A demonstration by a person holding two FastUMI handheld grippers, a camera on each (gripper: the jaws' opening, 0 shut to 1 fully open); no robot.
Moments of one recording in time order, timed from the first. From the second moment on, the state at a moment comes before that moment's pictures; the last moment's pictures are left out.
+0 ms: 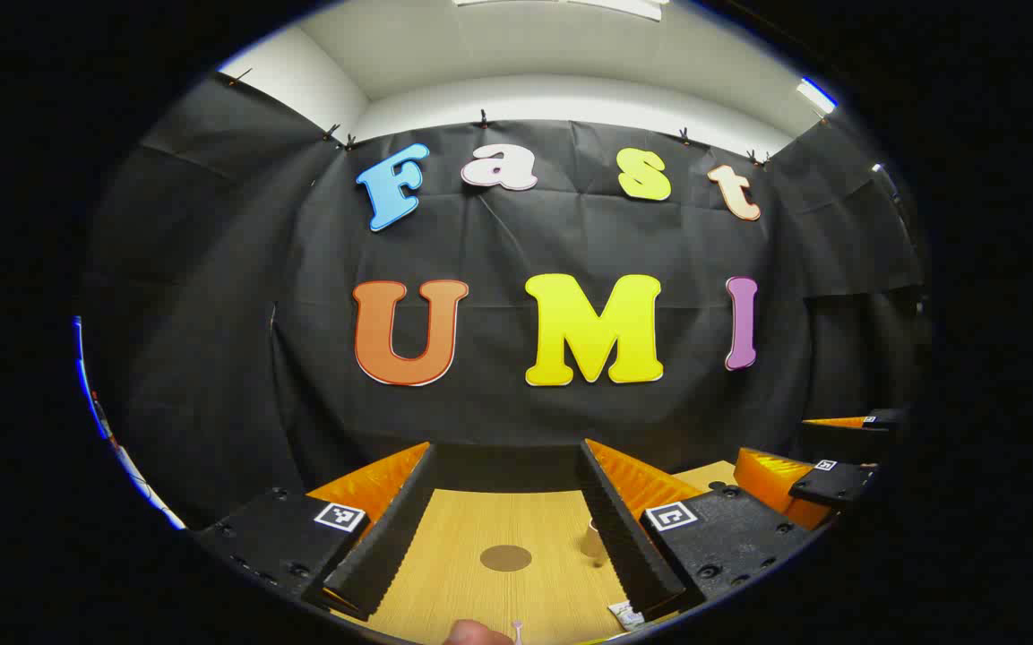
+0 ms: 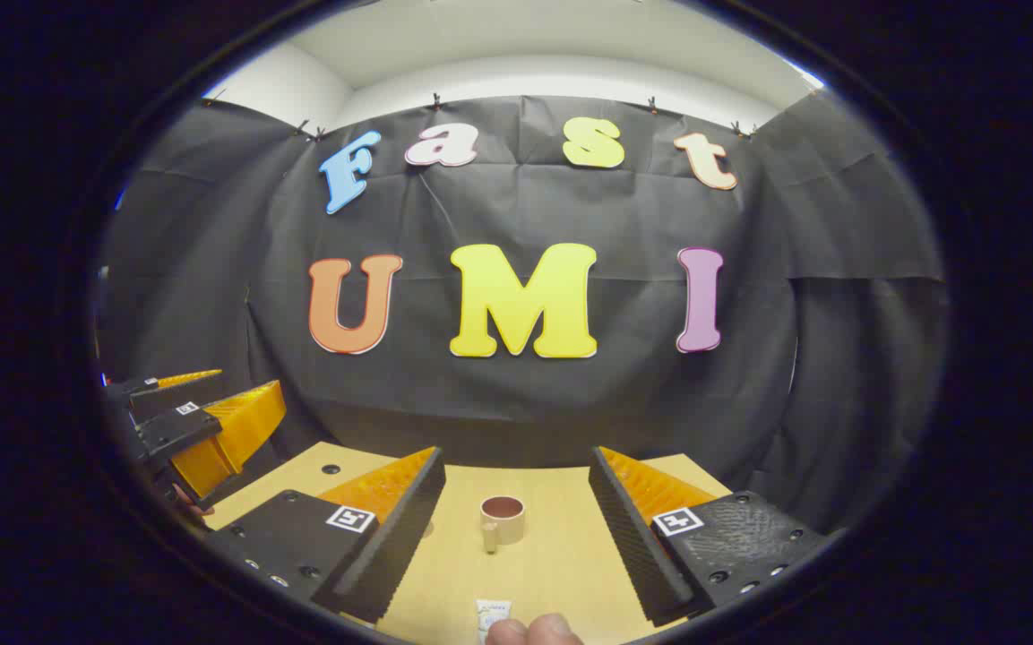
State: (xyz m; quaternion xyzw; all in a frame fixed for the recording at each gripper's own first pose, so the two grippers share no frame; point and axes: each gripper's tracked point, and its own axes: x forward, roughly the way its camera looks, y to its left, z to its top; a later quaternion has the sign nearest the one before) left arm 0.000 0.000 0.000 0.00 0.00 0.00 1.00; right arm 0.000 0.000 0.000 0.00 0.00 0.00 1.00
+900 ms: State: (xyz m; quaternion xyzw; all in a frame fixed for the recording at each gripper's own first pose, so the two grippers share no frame) left arm -0.005 0.012 -0.009 0.00 0.02 0.01 1.00; right arm -0.001 -0.002 0.000 0.00 0.00 -0.01 1.00
